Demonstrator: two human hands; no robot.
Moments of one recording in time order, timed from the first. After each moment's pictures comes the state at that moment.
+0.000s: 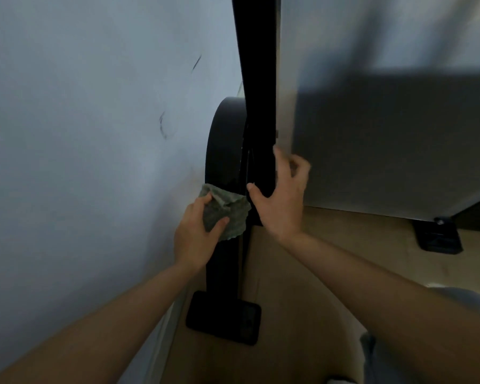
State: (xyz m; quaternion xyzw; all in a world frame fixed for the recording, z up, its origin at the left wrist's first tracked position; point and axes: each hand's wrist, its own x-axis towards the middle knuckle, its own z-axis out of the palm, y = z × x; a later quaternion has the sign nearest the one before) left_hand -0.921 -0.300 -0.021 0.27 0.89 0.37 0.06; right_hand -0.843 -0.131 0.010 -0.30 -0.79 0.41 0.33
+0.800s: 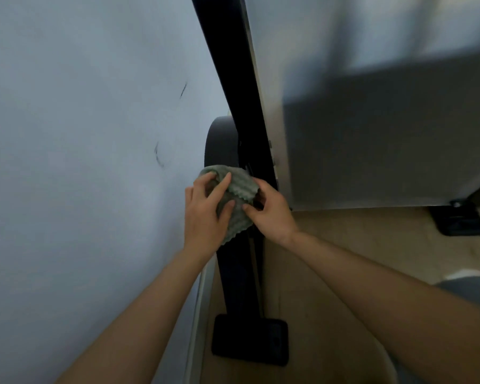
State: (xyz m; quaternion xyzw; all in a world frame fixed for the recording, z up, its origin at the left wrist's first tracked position) left_hand -0.970 -0.255 0.014 0.46 0.84 0.28 -0.11; right_hand -0.868 -0.128 -0.013 -0.21 -0.69 0.65 0.23
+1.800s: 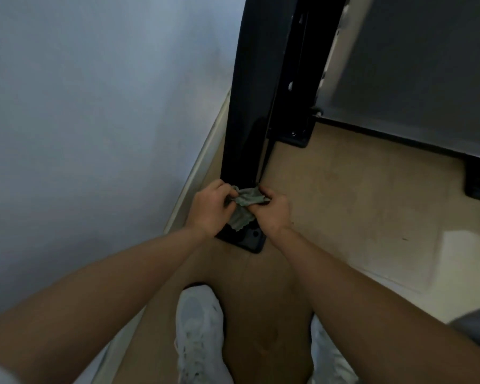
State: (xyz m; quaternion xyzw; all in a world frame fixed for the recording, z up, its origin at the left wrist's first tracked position) left_hand -0.837 -0.387 -0.144 0.31 0.91 0.25 0.07; right_hand -0.762 -0.250 -0.172 -0.37 -0.67 0.65 0.01
